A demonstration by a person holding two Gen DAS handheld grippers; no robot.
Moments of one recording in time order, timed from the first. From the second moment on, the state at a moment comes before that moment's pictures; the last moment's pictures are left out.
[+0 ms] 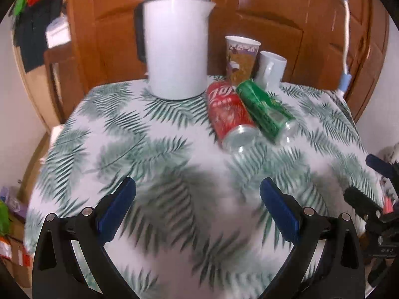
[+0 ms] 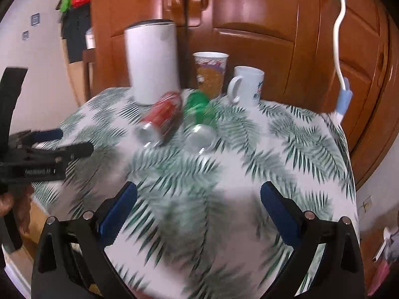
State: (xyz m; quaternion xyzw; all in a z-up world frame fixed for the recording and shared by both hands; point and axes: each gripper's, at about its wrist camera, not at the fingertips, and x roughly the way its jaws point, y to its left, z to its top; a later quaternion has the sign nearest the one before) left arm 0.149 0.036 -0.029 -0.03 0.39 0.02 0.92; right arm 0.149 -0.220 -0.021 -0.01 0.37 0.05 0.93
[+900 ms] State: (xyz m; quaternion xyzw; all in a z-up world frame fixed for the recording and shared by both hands) left arm 0.277 0.032 -0.052 -0.03 0.38 0.00 0.92; right arm 0.288 -0.226 -0.050 -0.04 0.39 0.02 0.92
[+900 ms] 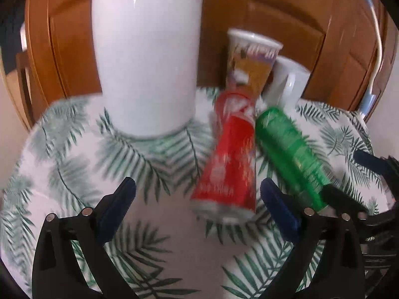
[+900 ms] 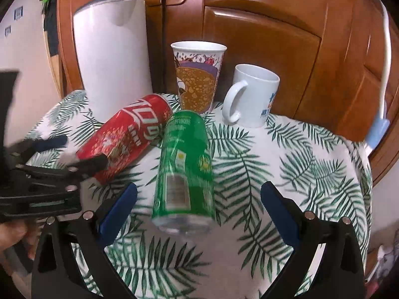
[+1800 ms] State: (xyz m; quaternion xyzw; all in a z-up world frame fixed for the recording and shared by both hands) left arm 0.286 0.028 -0.057 0.04 0.38 -0.01 0.92; right arm 0.313 -0.222 -0.060 -0.05 0.42 0.00 0.91
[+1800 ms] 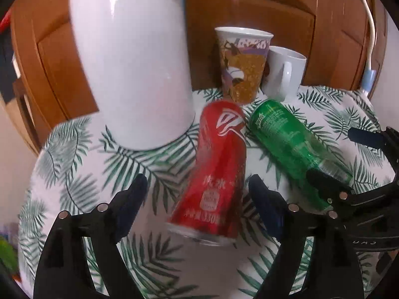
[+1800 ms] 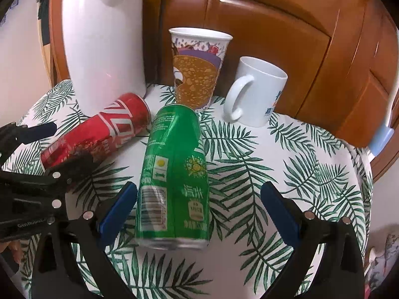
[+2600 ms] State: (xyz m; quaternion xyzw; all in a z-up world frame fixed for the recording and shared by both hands) left arm 0.274 0.044 -0.064 0.03 0.41 -0.03 0.91; right arm 0.333 -0.207 -0.083 -0.07 0.46 0.02 0.89
